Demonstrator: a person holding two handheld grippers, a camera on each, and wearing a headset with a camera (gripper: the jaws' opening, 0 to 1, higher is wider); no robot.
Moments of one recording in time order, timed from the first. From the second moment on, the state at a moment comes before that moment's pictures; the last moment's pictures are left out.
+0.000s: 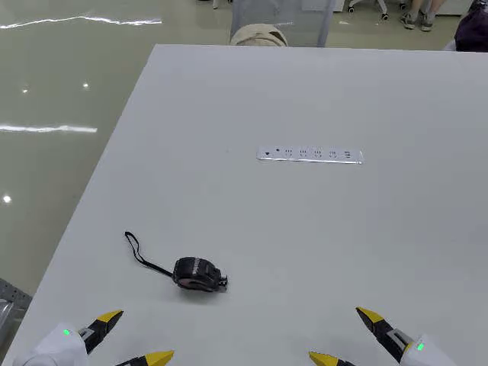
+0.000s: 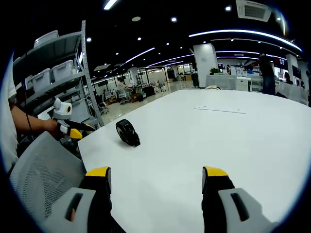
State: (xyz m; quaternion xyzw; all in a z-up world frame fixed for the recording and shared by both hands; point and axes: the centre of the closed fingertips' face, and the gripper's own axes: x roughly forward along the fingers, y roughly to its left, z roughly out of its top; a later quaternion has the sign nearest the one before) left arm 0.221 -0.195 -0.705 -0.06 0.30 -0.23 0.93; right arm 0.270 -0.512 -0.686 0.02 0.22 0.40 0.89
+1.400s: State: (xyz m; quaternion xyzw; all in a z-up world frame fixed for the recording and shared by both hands) left arm 0.214 -0.196 -0.704 -0.07 0.29 -0.22 0.93; right arm 0.254 -0.519 -0.690 0.00 0.22 0.40 0.89
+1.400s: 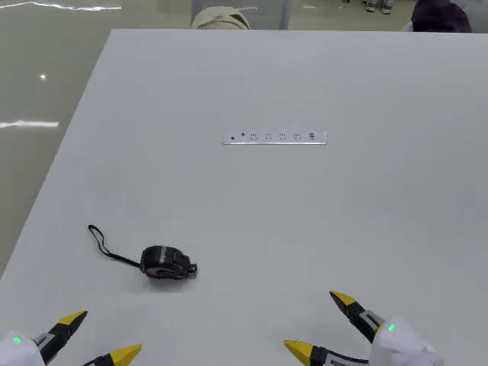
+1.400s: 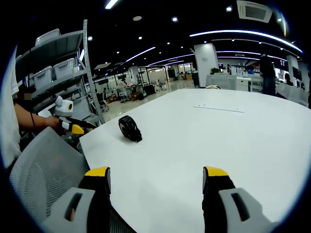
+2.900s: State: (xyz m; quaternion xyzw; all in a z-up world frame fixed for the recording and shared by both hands) left arm 0.209 -0.204 -0.693 -0.08 0.28 -0.22 0.93; right arm 0.250 -0.522 -0.690 0.00 0.22 0.40 0.89
